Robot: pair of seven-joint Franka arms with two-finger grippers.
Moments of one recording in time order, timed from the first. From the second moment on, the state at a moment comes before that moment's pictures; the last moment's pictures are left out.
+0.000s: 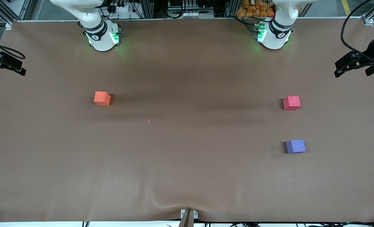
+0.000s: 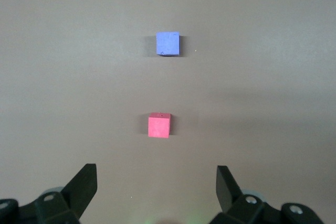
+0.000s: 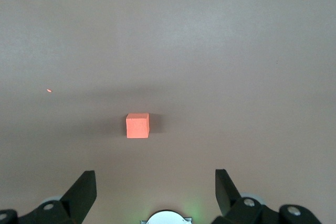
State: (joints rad) left arm 0.11 -0.05 -0.17 -1.55 0.04 1.50 -0.08; right arm -0.03 -0.02 -0.03 -1.50 -0.02 1.39 0.01
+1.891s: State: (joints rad) left arm 0.11 -0.04 -0.17 -1.52 0.04 1.47 -0.08; right arm -0.05 0.16 -0.03 -1.60 0.00 1.56 -0.15
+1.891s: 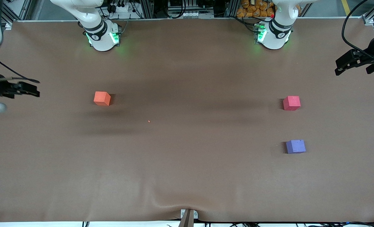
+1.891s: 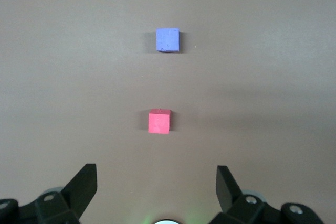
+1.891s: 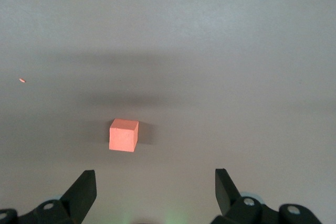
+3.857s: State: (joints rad) left arm 0.11 -0.03 -0.17 -1.53 0.04 1.47 -0.08; right arm 0.06 0.56 -0.02 -1.99 0.16 1.83 -0.16
